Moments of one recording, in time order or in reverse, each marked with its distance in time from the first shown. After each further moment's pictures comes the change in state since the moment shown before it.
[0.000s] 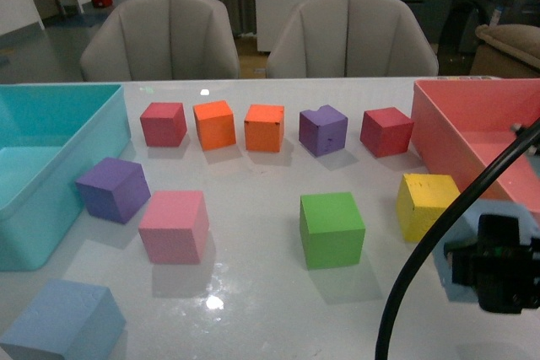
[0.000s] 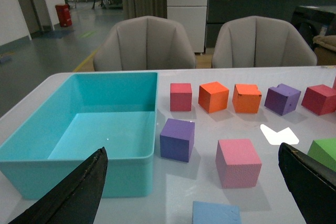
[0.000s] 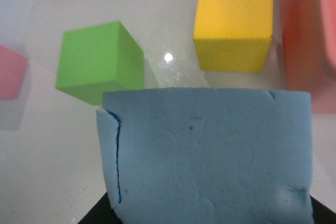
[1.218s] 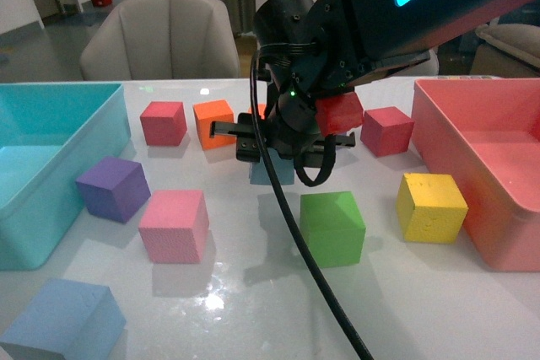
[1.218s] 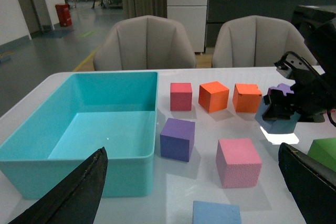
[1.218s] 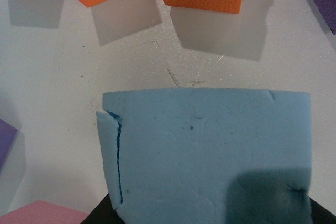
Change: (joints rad) left arm 0.000 0.000 0.000 0.000 0.000 0.000; right arm 0.234 0.902 1.404 -0.671 0.061 0.127
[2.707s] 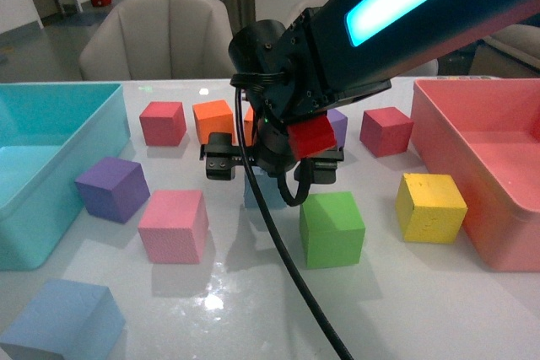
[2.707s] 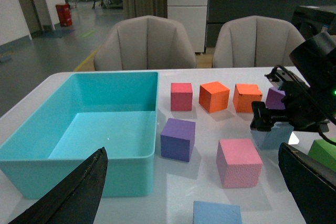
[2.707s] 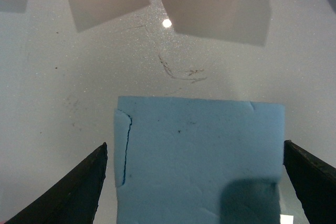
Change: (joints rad) left arm 0.000 0.000 0.000 0.000 0.000 0.000; right arm 0.028 0.060 0.043 -0.017 0.097 0.018
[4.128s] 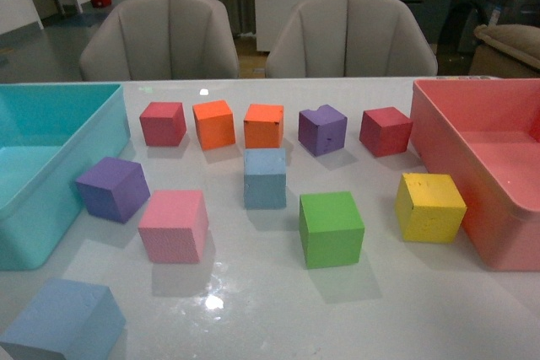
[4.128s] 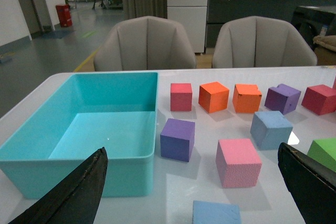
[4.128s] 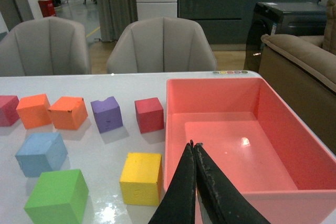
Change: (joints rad) left arm 0.001 0.000 0.000 0.000 0.000 0.000; right arm -0.376 -1.566 -1.829 1.150 0.025 -0.411
